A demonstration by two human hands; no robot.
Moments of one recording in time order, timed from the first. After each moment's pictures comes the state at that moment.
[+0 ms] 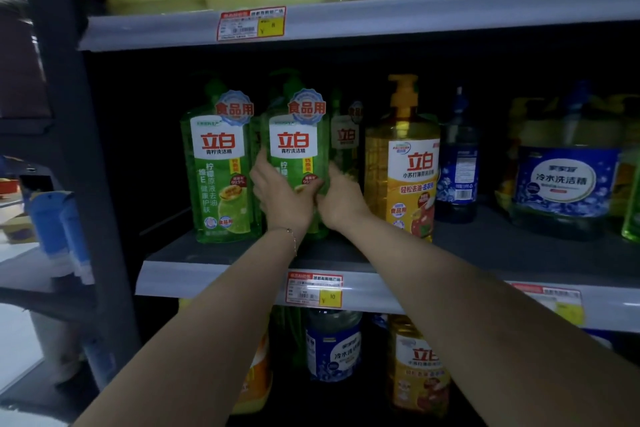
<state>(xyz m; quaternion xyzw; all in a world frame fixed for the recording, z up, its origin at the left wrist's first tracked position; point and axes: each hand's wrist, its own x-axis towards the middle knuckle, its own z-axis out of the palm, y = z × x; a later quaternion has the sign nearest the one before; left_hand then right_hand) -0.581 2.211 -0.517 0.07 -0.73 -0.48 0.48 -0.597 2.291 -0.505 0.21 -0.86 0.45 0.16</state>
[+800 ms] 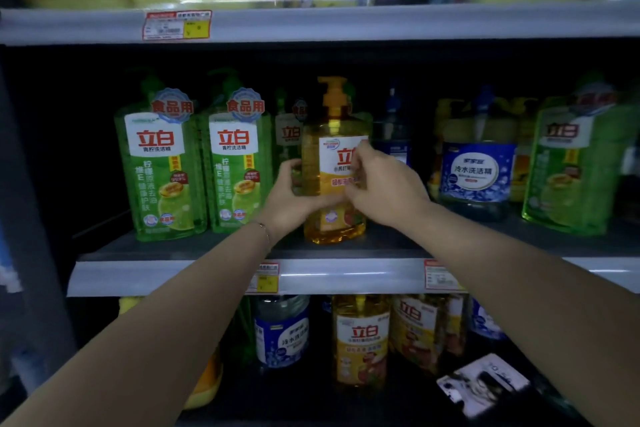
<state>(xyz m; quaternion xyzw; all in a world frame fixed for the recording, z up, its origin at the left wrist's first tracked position) -0.556 2.275 -0.512 -0.14 -0.78 -0.59 0.17 -0.546 2.443 -0.482 0.24 -0.89 0.18 0.33</state>
